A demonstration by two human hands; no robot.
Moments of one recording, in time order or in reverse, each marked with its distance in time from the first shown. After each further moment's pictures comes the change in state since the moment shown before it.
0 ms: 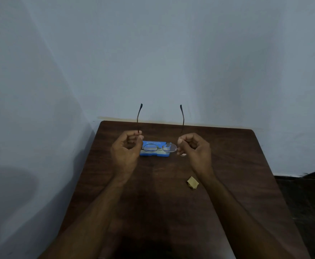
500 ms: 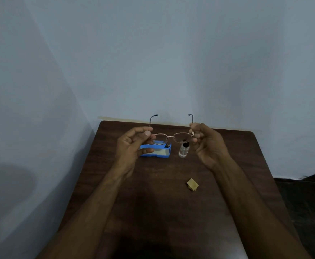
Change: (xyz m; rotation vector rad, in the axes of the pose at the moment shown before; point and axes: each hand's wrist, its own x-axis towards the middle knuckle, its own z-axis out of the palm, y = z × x) left_hand 0.009 0.044 -0.001 -0.450 -0.307 -0.349; right_hand 0.027 -0.070 -0.017 0.705 0.004 0.519
